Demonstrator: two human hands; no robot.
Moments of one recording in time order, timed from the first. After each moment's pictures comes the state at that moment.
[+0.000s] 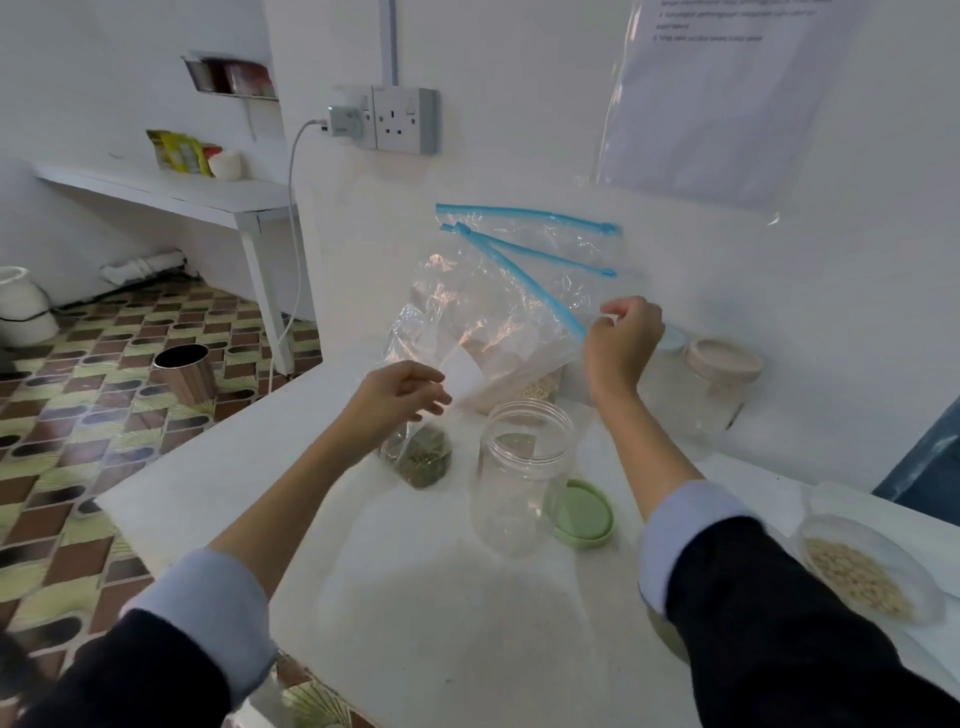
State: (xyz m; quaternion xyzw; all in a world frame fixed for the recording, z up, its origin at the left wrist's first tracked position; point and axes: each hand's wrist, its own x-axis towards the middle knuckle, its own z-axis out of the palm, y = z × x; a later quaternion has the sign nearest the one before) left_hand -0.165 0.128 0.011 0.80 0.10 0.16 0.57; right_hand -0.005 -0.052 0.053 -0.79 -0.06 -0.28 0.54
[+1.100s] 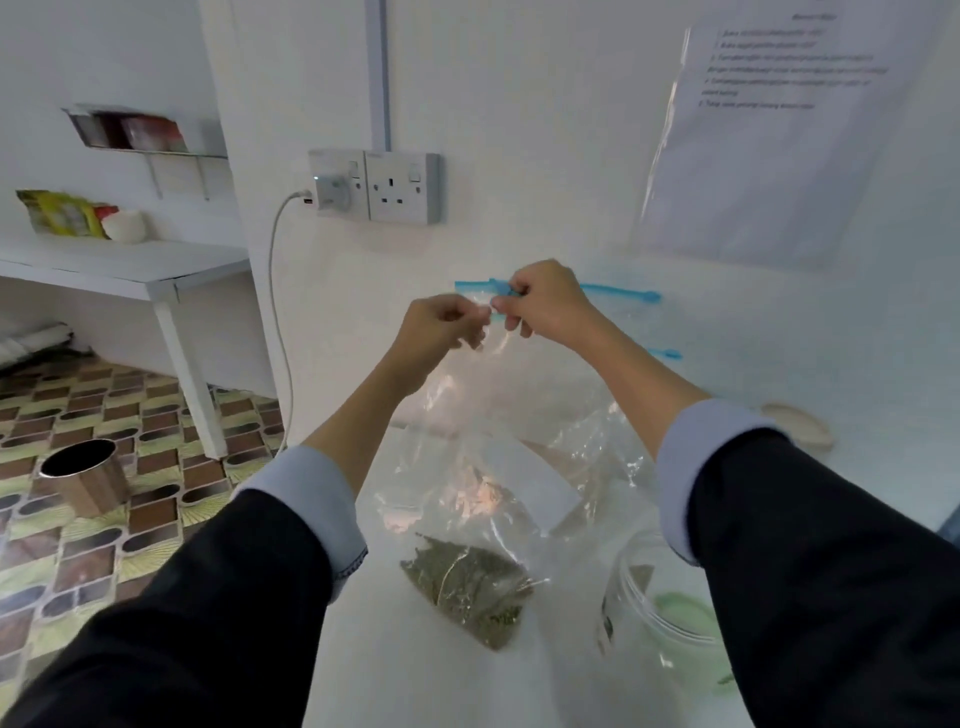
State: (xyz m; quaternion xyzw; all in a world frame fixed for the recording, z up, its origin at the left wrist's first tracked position) left_hand 0.006 0.256 0.101 0.78 -0.05 0.24 0.57; right_hand 0.046 0.113 0.153 -0.89 -0.27 -0.09 0.36
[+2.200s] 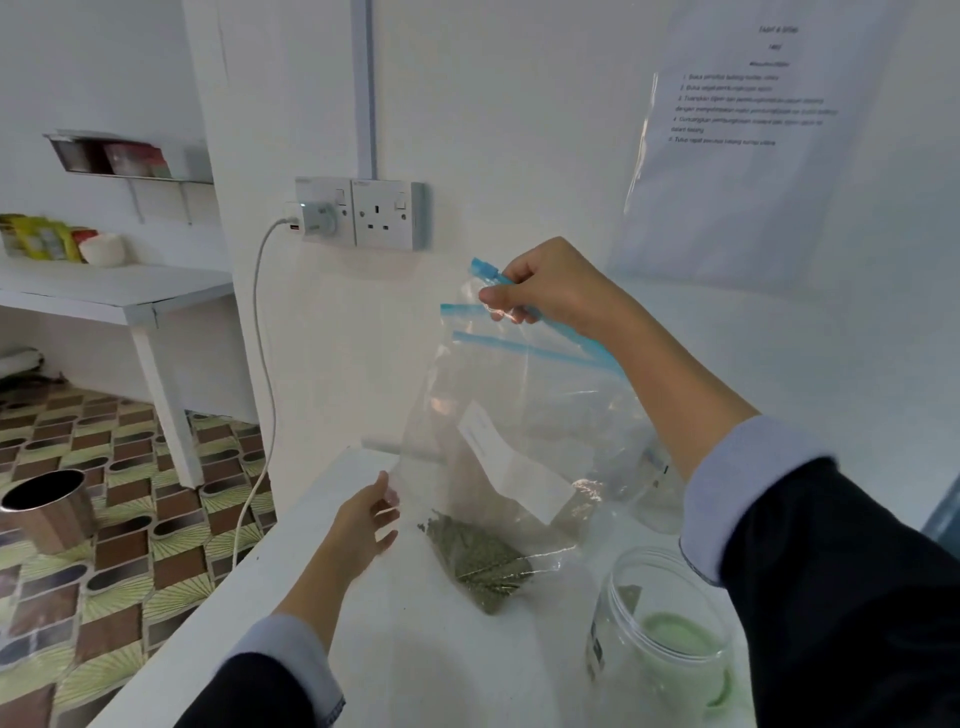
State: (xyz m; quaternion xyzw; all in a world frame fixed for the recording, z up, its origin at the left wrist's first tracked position) left_hand -0.023 0.305 -0.087 0.53 0.23 0.03 0.81; right_hand 0.015 0.089 0.195 -0.85 -0.30 -0.05 0.43
